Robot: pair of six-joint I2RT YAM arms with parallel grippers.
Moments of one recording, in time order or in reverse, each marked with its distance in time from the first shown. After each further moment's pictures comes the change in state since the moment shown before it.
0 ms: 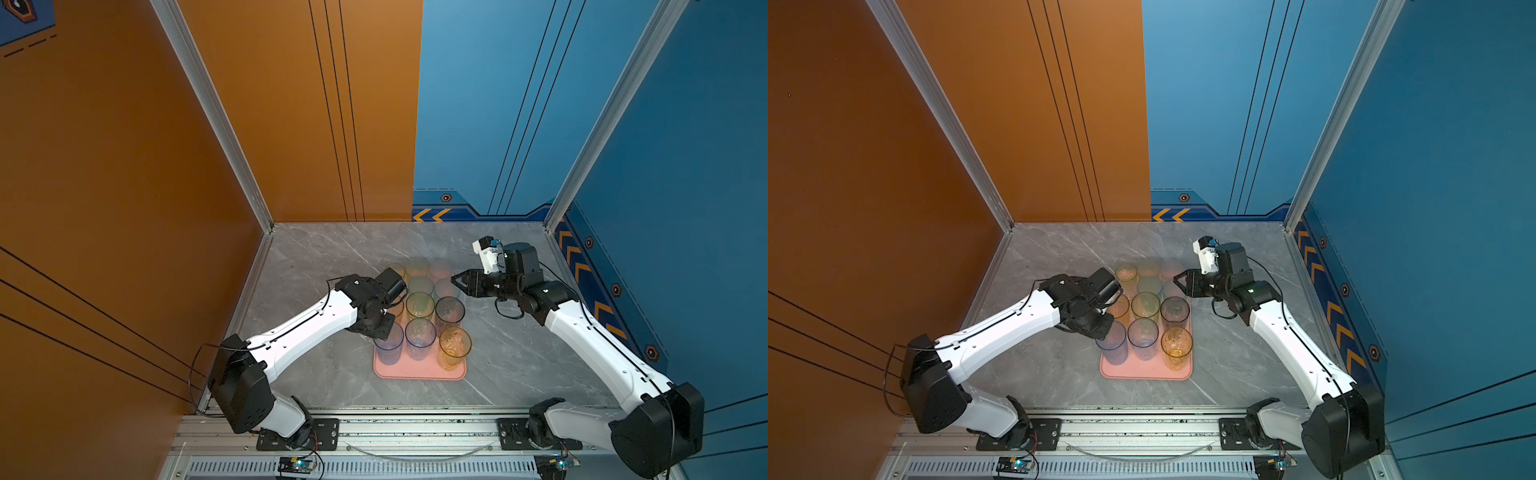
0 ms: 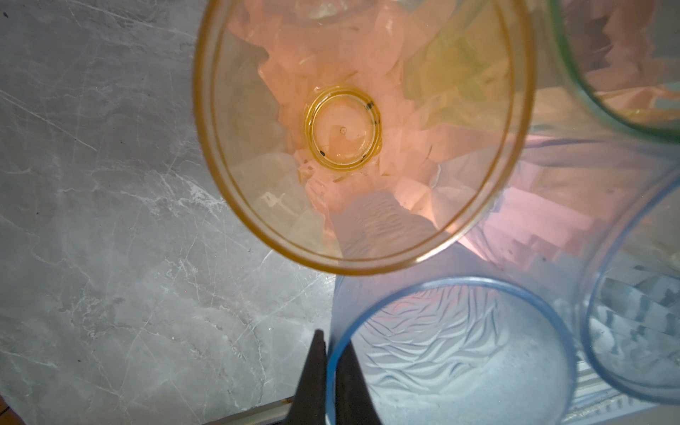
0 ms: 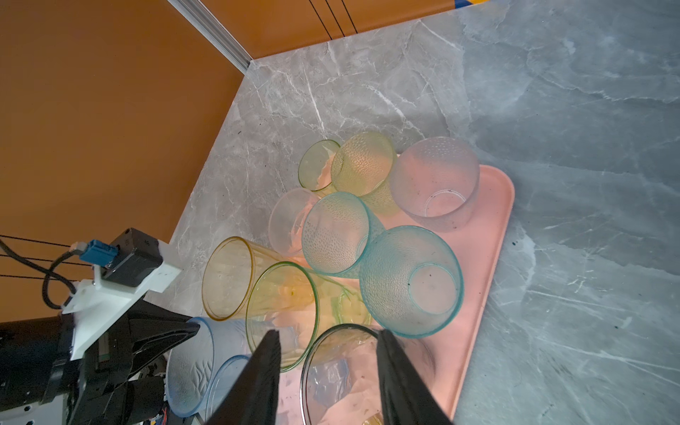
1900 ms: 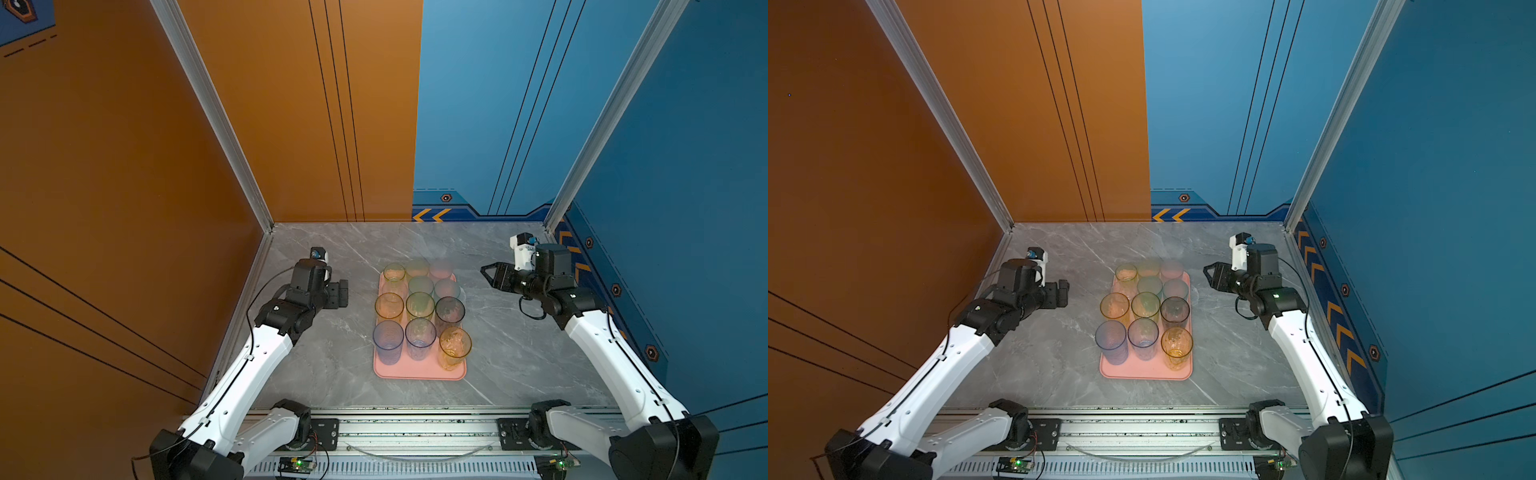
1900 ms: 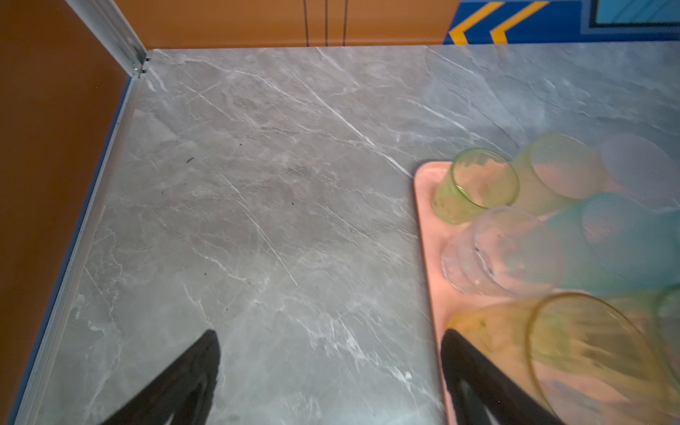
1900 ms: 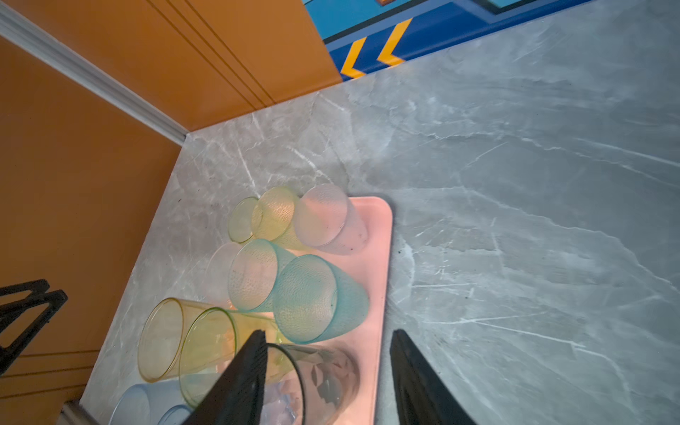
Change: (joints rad) left arm 0.518 -0.441 -0.362 0.599 -0.079 0.187; right arm -0.227 -0.114 -0.048 -0.032 0.100 0.000
